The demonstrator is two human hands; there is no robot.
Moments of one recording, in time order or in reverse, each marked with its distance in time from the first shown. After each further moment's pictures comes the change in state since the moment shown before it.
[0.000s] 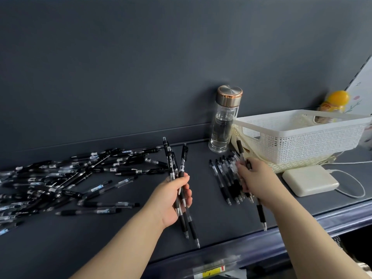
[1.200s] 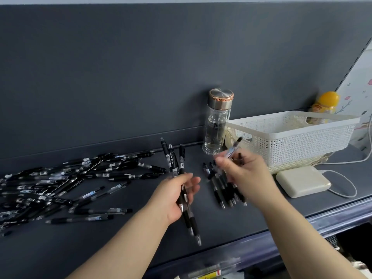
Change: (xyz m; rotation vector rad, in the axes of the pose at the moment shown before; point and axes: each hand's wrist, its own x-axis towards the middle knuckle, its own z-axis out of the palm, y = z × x) left_hand 0.002 0.006 0.028 -0.005 -0.011 -0.040; right_hand -0.025 -0.038 -0.005 0.352 -0.012 -0.377
